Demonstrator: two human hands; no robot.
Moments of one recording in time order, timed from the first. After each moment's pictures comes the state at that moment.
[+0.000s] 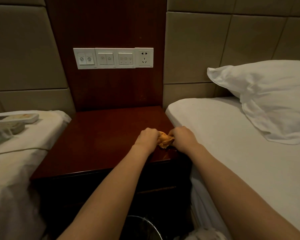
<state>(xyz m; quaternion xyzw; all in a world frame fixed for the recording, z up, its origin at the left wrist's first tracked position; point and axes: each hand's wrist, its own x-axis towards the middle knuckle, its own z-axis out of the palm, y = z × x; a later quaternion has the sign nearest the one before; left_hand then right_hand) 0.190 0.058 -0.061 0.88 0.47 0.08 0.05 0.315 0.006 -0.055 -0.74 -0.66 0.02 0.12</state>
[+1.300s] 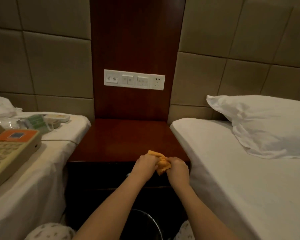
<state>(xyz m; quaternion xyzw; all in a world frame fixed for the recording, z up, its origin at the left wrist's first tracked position) 0.120 -0.047 -0.075 0.89 0.45 0.10 0.05 0.237 -0.091 -0.096 -0.75 -0.60 -0.01 0.27</state>
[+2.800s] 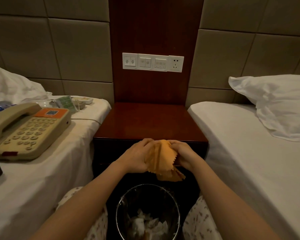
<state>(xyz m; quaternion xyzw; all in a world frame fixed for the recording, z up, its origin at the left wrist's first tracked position) 0.019 -0.066 -0.103 0.91 0.36 0.16 0.09 0.208 -0.091 -0.084 -0.57 -0.40 0.56 0.44</state>
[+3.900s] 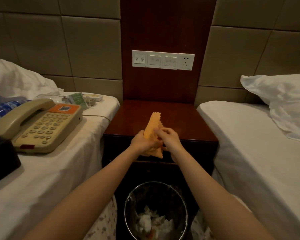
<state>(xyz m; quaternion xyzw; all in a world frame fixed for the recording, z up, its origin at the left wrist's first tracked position) 0.023 -0.056 -0.074 0.61 0.58 0.30 0.44 0.131 -0.086 -0.056 -0.60 -0.43 0.48 0.47</state>
